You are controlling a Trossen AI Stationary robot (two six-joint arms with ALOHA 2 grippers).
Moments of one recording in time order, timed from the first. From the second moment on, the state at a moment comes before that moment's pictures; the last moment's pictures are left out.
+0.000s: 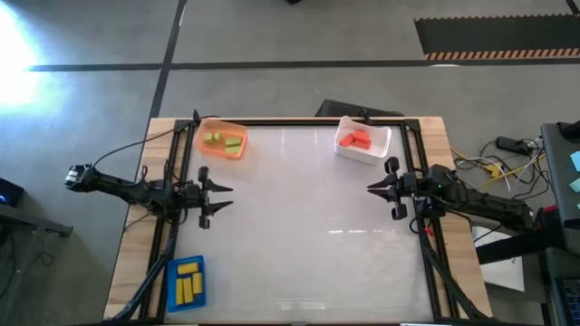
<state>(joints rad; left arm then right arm) -0.24 0.26 0.00 0.22 -0.32 0.09 -0.28 0.07 0.01 0.11 -0.35 -0.06</state>
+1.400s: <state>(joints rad) -0.24 0.33 0.00 0.22 -0.32 0.09 -0.28 0.07 0.01 0.11 -0.35 -0.06</state>
